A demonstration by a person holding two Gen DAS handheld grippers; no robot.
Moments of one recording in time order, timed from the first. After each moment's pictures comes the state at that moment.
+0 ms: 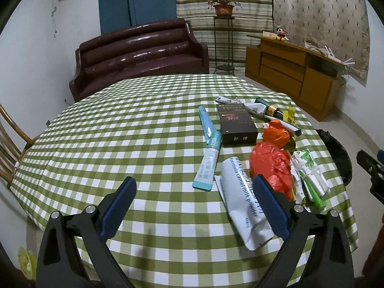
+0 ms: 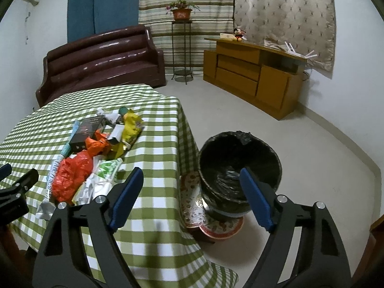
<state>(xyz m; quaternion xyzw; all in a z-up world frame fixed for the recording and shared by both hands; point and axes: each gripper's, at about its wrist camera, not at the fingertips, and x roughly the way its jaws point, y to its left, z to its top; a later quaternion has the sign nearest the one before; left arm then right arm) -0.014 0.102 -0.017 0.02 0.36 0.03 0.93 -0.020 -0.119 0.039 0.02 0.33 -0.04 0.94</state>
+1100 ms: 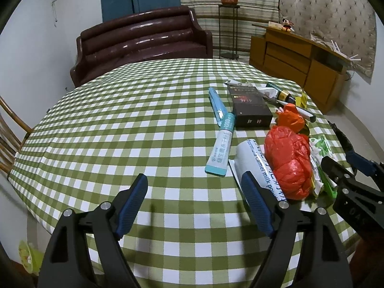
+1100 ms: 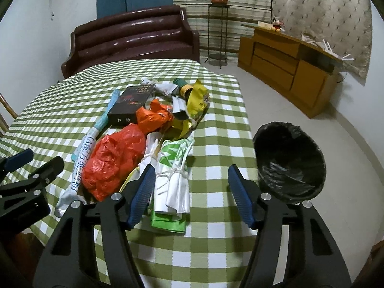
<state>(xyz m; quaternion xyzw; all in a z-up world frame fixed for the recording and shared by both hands) -0.002 0.115 -0.028 0.01 0.40 0.04 0.92 0.004 -0.048 0.009 -0.01 0.39 0.05 0.92</state>
